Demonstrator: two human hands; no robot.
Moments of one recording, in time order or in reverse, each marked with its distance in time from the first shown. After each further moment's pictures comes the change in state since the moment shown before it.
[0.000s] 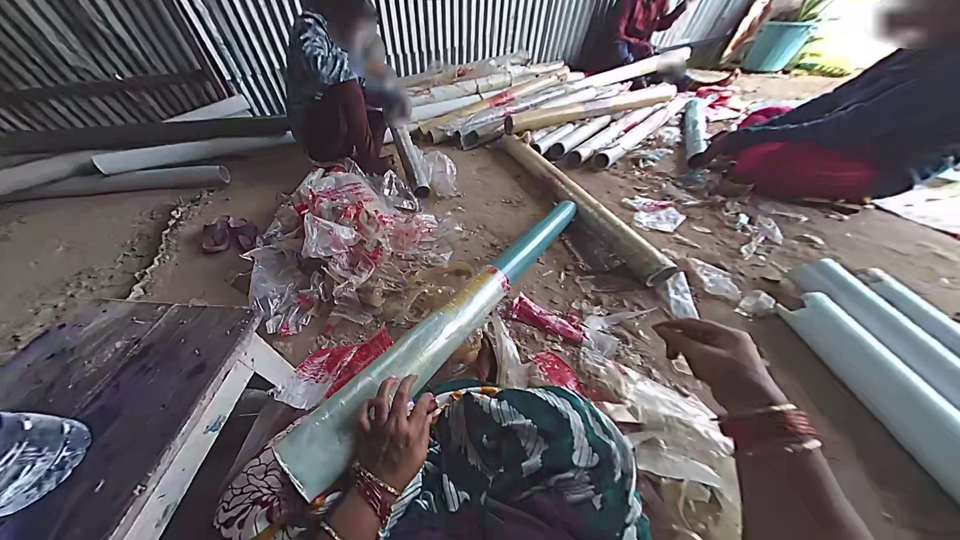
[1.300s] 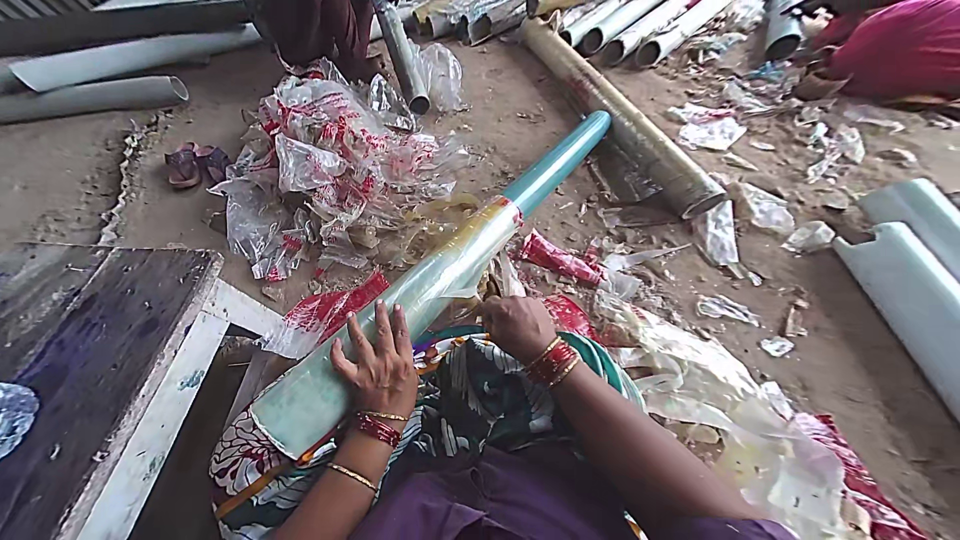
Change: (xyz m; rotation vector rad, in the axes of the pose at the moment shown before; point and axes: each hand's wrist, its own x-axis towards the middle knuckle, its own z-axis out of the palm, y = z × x) left_hand 0.020 0.006 0.011 0.325 -0.232 -0.186; right_hand -0.039 -0.131 0.172 -0.411 -0.561 -0.459
